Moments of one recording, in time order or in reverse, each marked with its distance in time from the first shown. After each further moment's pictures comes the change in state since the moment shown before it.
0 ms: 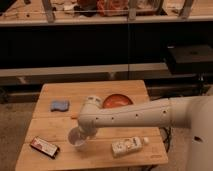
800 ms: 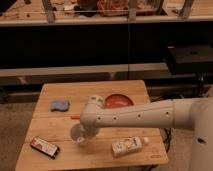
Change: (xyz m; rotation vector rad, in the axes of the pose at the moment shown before) arm 0.007 0.005 -0.006 0.012 0.007 0.020
